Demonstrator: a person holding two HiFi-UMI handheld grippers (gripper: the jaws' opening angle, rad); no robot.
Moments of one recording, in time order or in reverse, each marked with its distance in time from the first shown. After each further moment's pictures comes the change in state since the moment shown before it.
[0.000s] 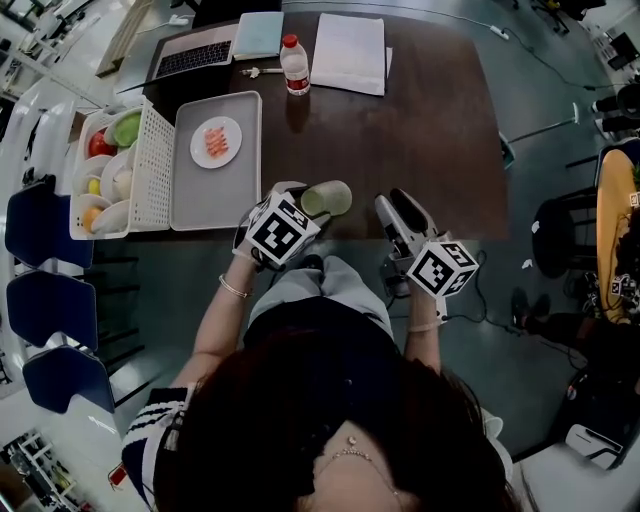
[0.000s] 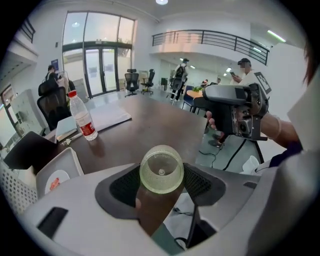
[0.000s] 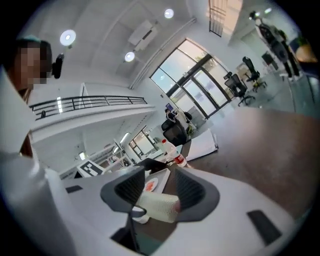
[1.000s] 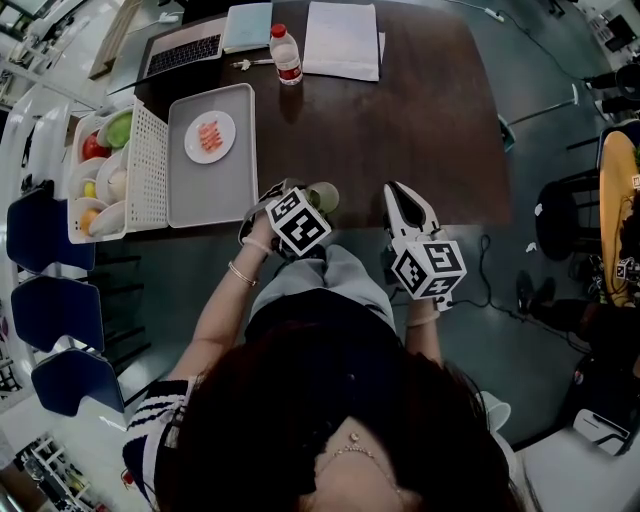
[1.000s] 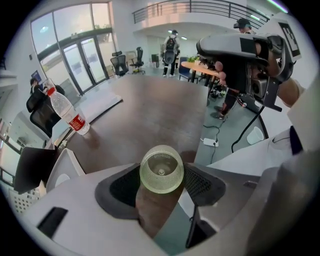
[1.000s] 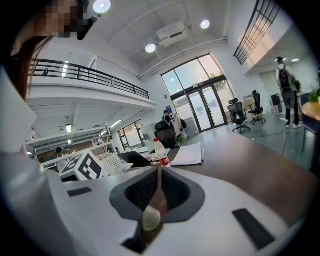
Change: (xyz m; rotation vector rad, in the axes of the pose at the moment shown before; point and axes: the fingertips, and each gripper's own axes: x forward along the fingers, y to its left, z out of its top) left arm 0.044 -0.005 -0.040 0.173 0.250 0.052; right arm -0.008 -0.004 -0.003 -0.299 0.000 -0.185
